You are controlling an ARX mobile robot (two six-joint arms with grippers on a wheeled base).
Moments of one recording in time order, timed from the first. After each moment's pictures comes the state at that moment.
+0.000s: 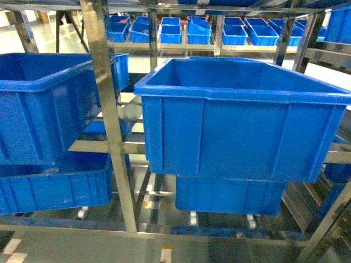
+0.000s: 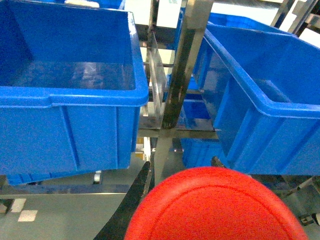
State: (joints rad) left arm 0.08 0.99 0.54 0.13 0.20 -0.07; right arm 0.06 0.96 0.44 0.44 -0.10 -0.03
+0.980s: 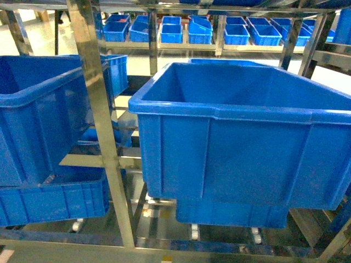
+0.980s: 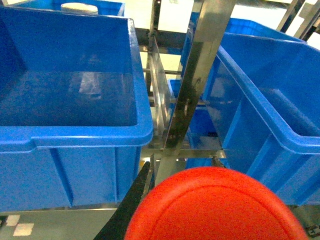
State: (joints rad) left arm 0.08 1.00 0.54 0.13 0.20 -0.07; right arm 0.06 0.97 0.44 0.44 -0.10 -0.03
